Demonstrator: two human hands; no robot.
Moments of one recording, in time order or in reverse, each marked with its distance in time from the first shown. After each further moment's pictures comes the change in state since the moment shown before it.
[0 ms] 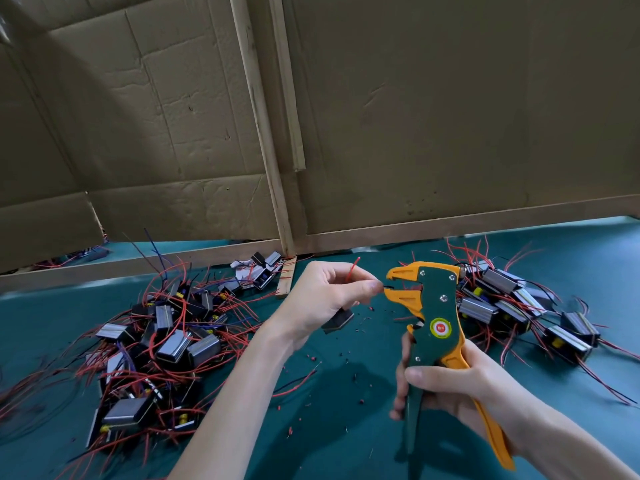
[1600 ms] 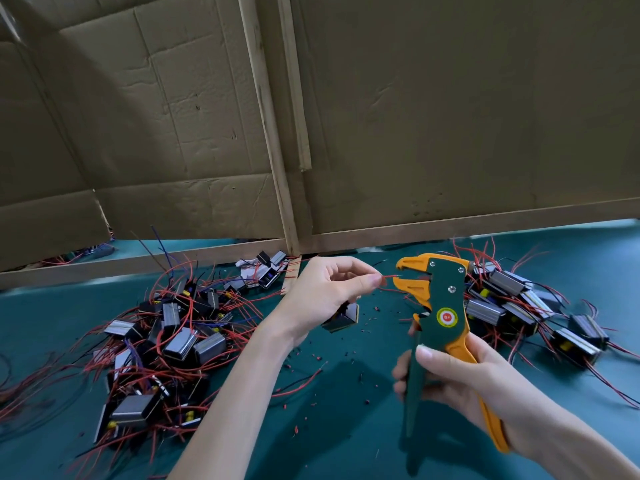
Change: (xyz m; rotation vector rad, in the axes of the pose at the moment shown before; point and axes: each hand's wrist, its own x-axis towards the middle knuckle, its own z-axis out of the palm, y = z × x) left_hand 0.000 0.000 -0.010 0.089 -0.016 0.076; right_hand -0.001 0.002 0.001 -0.010 0.124 -0.029
